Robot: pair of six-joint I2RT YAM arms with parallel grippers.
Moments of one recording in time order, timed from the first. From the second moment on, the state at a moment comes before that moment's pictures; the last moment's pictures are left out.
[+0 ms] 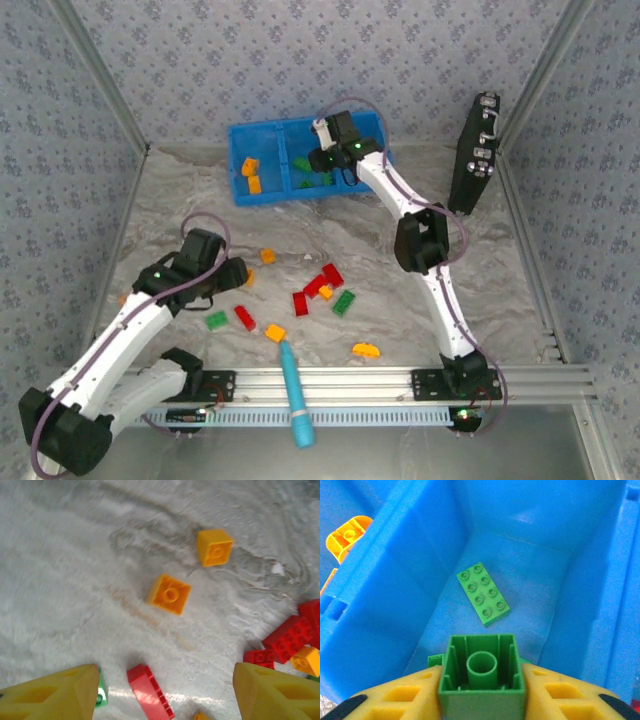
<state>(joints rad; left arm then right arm) -0.47 0.87 0.78 -0.92 -0.11 -0.73 0.47 2.52 2.46 -0.67 -0.09 -0.01</state>
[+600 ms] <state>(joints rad) -0.47 0.72 0.52 -1.04 -0.17 -1.12 0.50 2.38 2.21 -0.59 -0.10 -0.05</state>
